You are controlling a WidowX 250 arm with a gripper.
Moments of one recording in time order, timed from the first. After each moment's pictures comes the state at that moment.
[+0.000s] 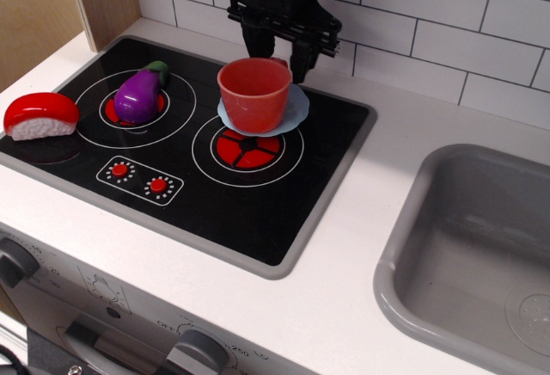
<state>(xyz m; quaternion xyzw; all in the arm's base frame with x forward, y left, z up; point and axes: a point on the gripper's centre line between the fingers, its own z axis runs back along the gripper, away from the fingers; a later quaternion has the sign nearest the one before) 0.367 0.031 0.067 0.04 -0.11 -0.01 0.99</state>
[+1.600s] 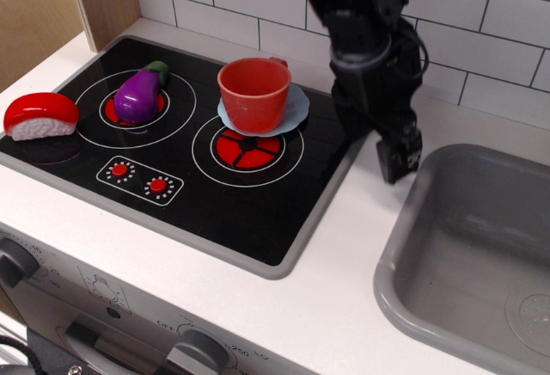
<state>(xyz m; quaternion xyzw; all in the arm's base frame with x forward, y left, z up) 0.316 -0.074 0.045 -0.06 -0.16 -0.29 0.94</state>
